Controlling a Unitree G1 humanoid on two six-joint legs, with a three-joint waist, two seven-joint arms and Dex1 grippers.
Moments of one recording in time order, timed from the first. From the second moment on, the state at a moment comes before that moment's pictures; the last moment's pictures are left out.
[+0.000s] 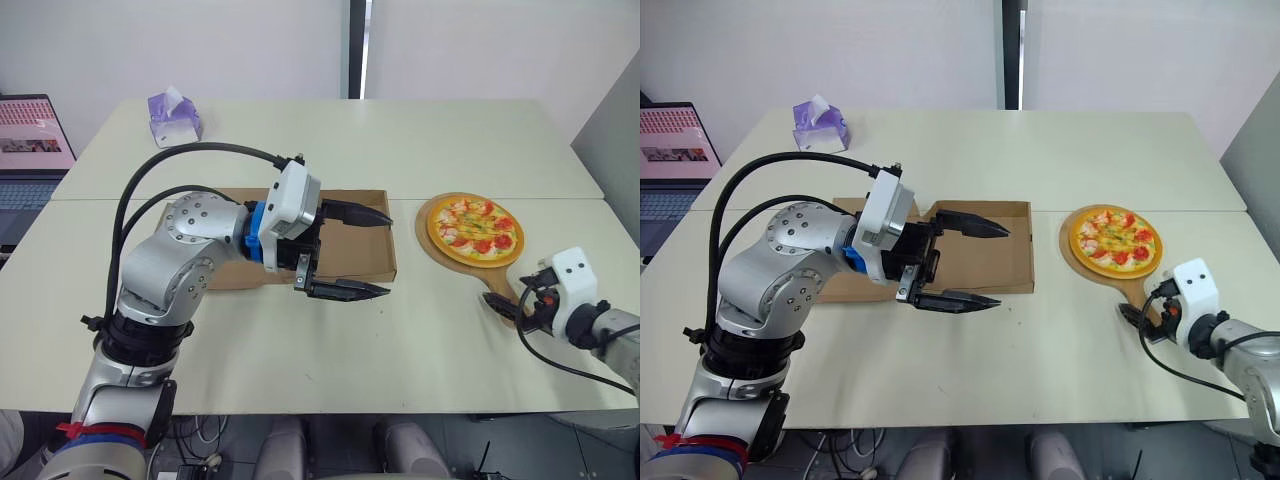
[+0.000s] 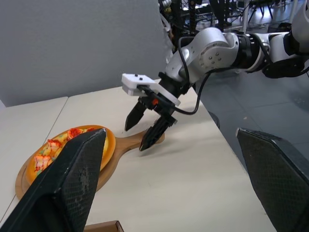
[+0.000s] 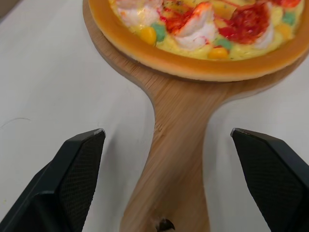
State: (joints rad) left arm -0.71 0.58 -0.14 -0.31 -0.61 0.52 -1.21; right arm -0.02 -0.73 -0.27 -0.33 0.41 0.87 0.53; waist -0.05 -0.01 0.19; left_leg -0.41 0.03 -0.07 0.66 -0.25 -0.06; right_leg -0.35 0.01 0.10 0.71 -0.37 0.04
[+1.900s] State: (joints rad) left arm -0.51 0.90 0.31 -0.34 -0.84 0.86 -0.98; right arm -0.75 -0.72 0.10 0.21 0.20 0.39 0.92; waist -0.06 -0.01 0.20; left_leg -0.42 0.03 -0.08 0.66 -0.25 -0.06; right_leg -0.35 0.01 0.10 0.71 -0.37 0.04
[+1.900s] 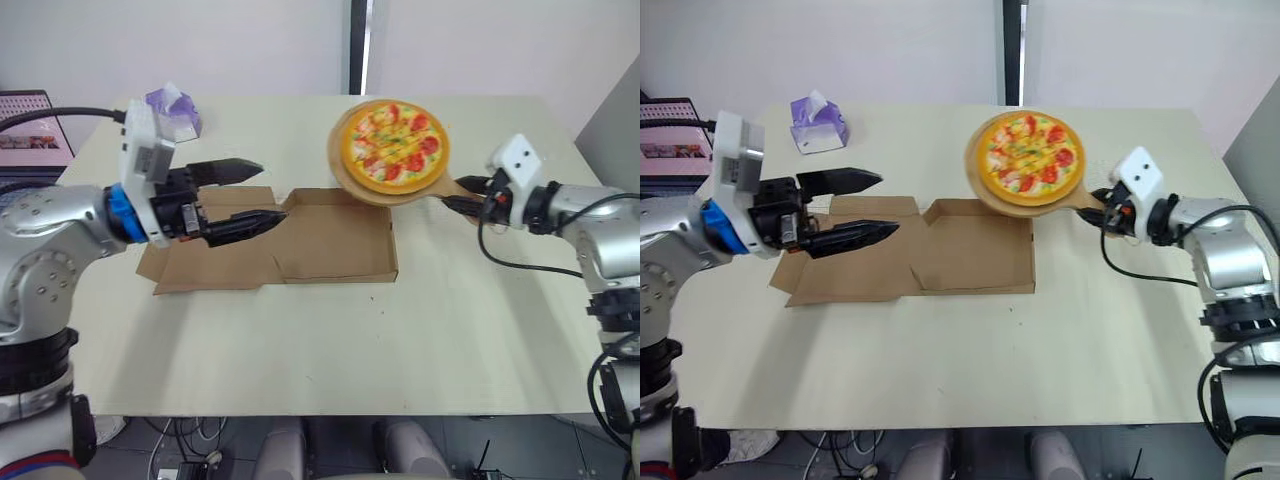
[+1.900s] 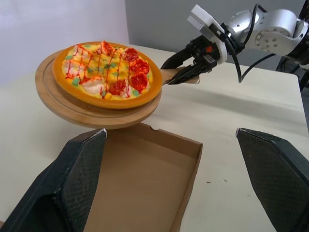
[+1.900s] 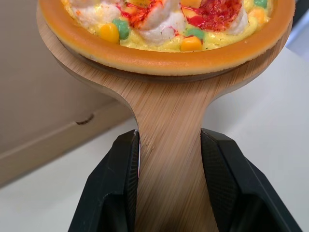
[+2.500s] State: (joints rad) left arm -0.33 0.96 0.49 -0.44 -0.98 0.93 -0.88; right arm -0.82 -0.61 0.14 0.46 0.02 0.03 0.92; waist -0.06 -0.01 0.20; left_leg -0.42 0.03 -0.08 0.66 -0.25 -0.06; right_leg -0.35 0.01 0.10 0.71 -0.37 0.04
